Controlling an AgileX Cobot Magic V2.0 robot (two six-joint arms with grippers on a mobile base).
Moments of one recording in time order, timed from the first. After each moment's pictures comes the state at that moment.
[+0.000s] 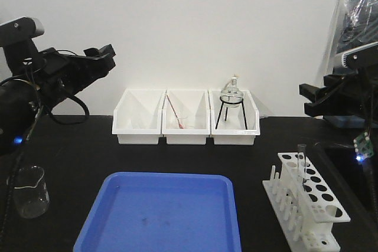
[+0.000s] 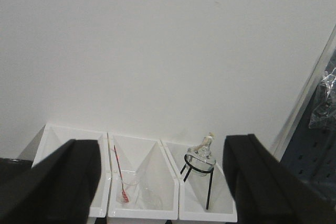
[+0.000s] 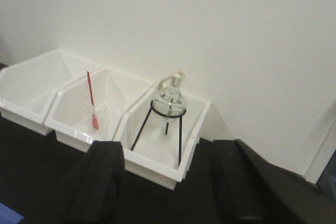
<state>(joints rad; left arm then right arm) -0.32 1.57 -1.36 -0.20 -0.21 -0.16 -0.11 1.66 -1.39 1.71 0.41 -1.91</state>
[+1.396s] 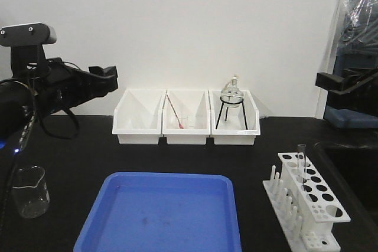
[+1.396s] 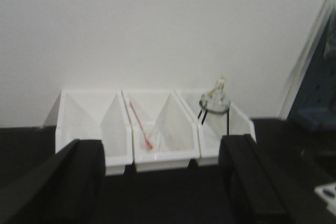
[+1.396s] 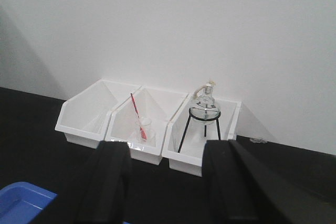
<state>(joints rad) -0.32 1.51 -1.35 -0.05 0.08 -0.10 -0.11 1.36 -1.20 1.50 0.44 -1.50</state>
